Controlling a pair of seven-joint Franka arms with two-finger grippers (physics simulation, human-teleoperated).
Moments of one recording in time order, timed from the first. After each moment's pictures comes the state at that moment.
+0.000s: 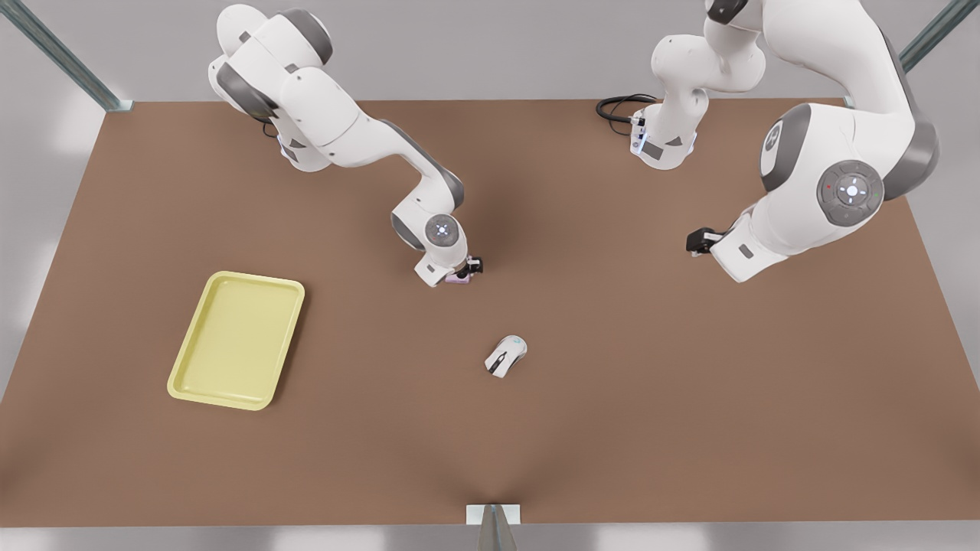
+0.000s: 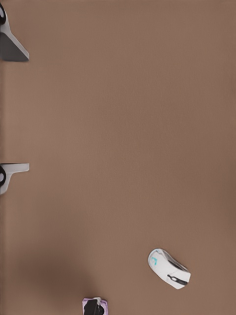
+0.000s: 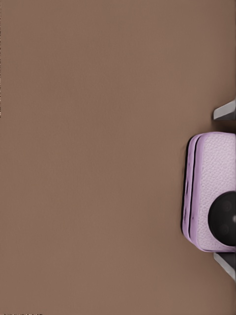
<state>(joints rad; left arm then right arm) -0.22 0.22 0.01 -1.34 -0.01 1.33 -0.06 0.51 0.63 0.30 -1.96 -0.12 2.49 0.87</state>
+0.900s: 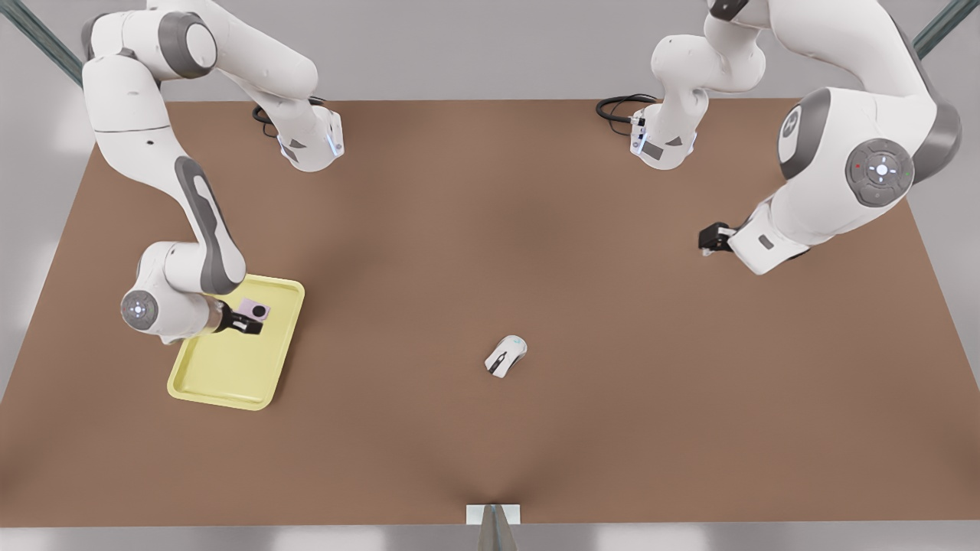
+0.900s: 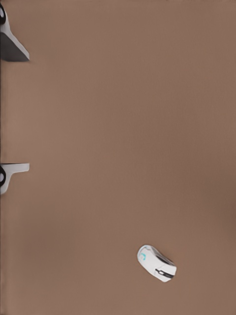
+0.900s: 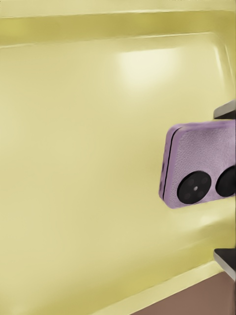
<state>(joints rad) -0.21 0.20 0.03 -1.32 -0.02 1.34 -0.04 -0.40 0.47 0.29 -1.94 -0.11 2.13 0.30</state>
